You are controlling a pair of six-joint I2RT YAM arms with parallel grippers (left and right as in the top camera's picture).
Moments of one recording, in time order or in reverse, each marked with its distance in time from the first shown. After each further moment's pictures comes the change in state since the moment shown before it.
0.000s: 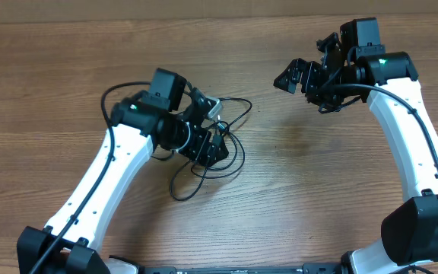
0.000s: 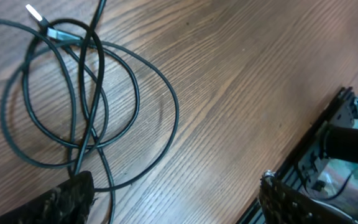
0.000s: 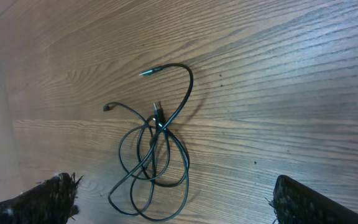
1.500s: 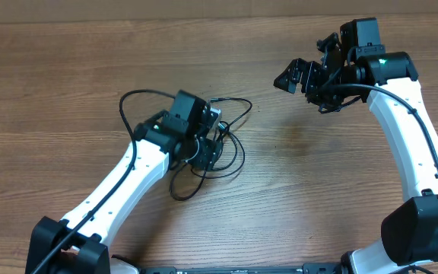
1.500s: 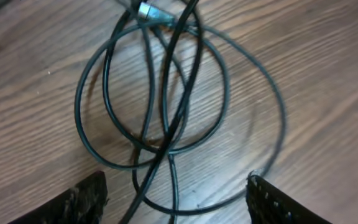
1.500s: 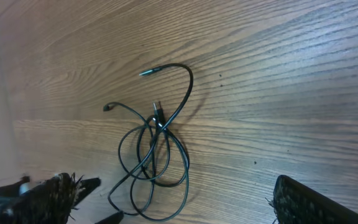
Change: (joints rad) left arm -0.103 -0.005 -0.208 0.258 -0.385 -0.145; right arm 0.000 0.000 0.000 0.000 0.000 0.000
